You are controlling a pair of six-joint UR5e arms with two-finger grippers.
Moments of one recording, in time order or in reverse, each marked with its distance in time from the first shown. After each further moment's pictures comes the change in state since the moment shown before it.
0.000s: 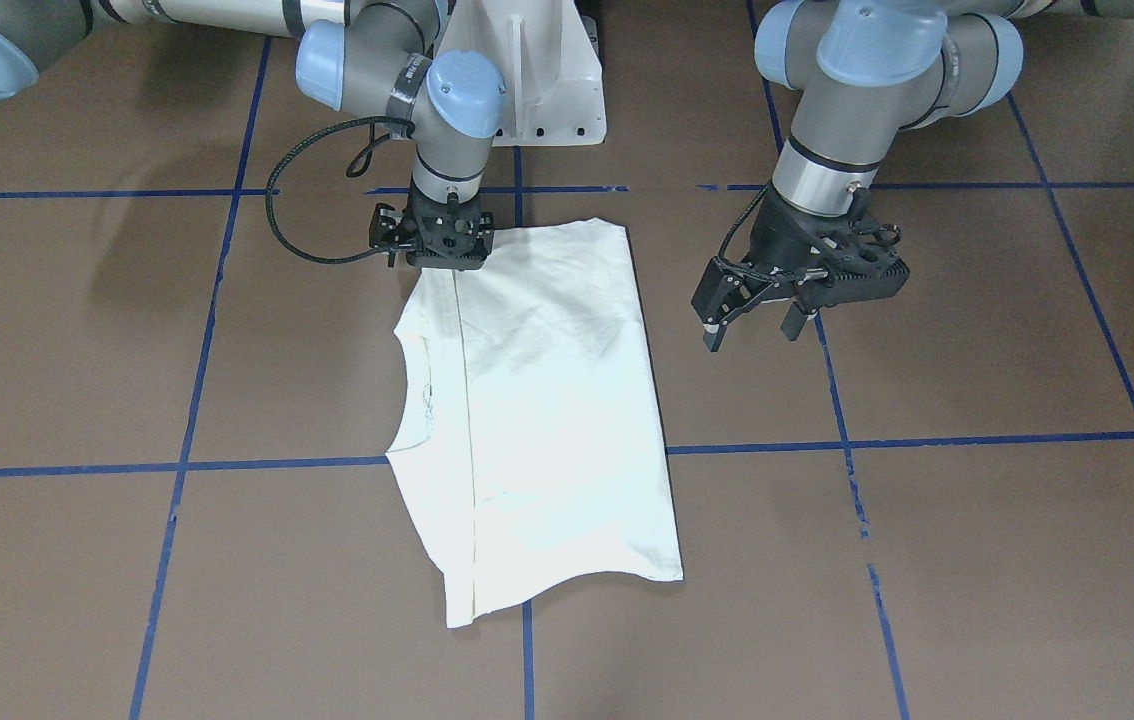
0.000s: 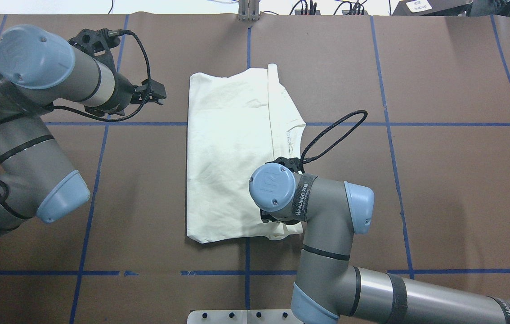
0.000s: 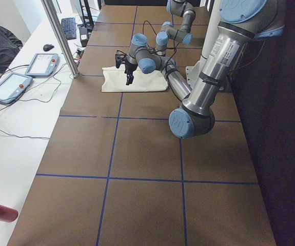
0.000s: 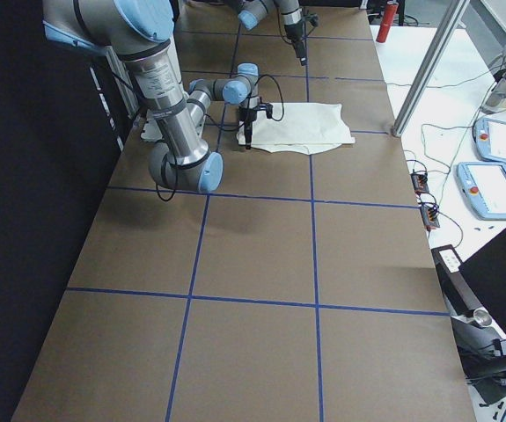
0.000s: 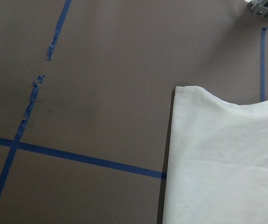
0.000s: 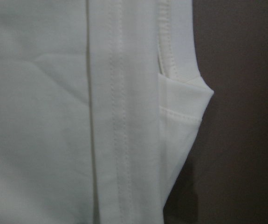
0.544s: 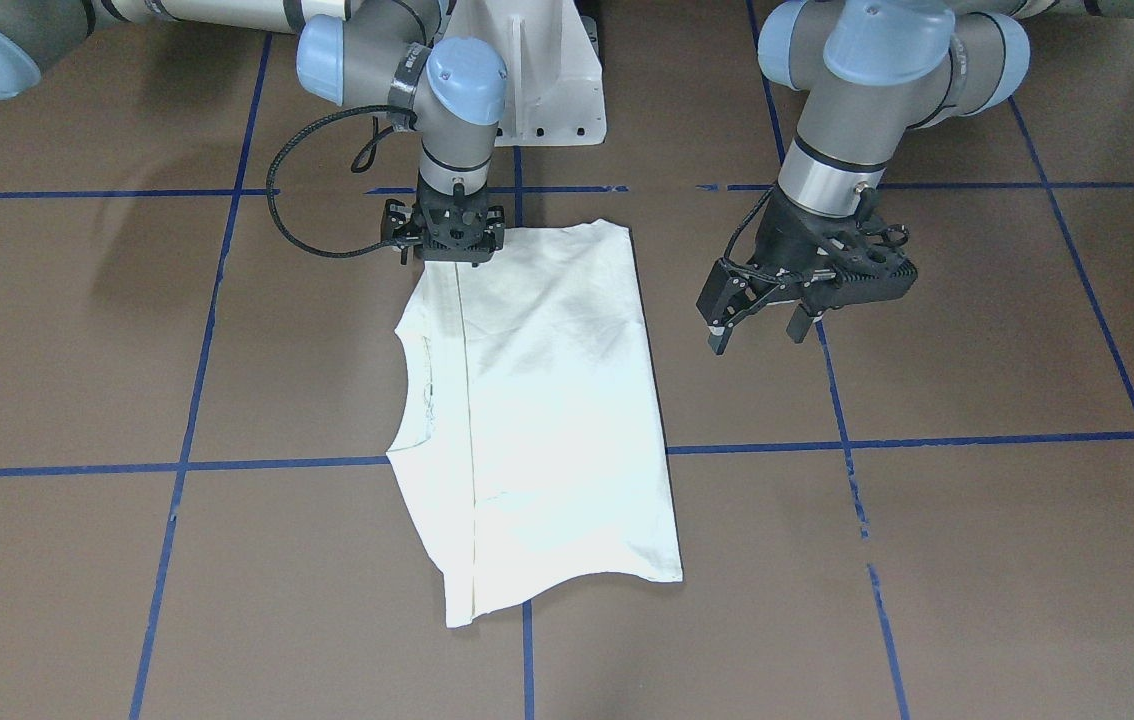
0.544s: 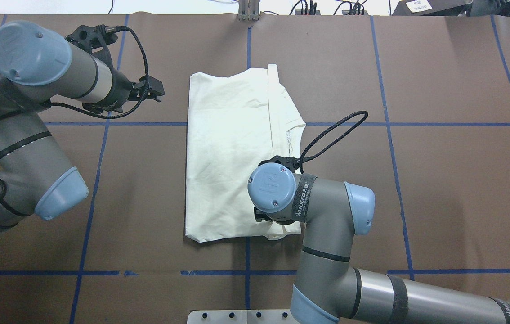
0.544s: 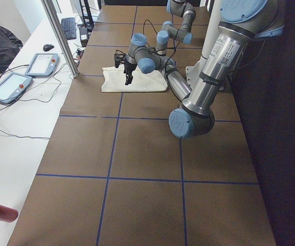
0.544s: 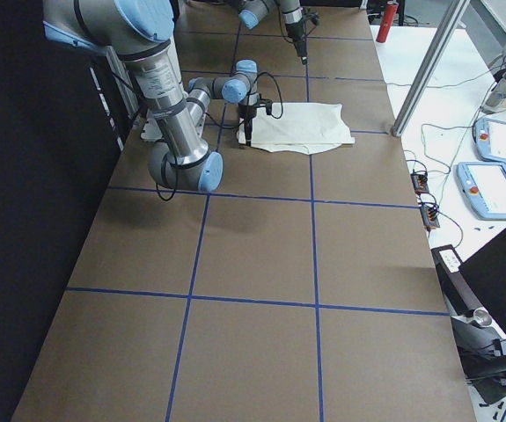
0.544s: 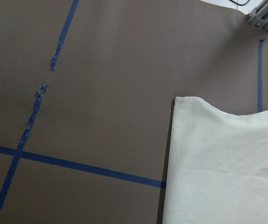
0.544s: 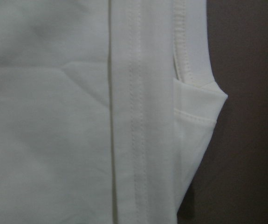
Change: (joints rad) left arm -0.011 0.000 0.001 0.001 -0.001 0.010; right arm -0.005 0.004 0.008 0.037 -0.002 0.017
